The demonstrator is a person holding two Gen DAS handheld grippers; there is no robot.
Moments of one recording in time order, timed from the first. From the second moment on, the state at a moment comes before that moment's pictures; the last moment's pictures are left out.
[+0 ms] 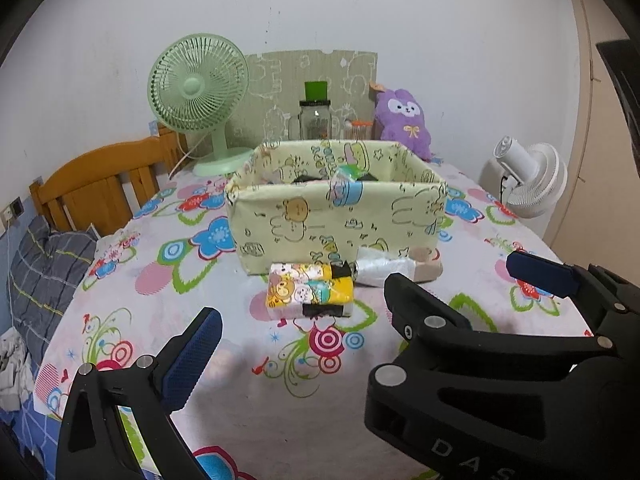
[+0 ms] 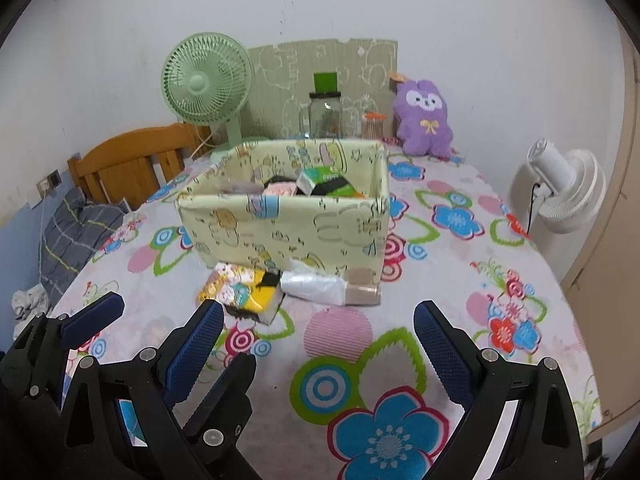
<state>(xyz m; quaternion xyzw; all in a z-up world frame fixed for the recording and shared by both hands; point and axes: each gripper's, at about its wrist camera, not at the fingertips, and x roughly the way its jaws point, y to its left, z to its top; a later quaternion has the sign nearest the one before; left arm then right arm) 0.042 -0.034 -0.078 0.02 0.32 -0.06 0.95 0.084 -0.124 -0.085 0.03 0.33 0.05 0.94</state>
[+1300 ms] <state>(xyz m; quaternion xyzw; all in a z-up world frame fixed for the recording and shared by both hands) 0.131 -0.038 -0.124 0.04 0.39 -0.03 0.92 0.158 -0.137 -0.131 0.07 0.39 0.02 0.92</state>
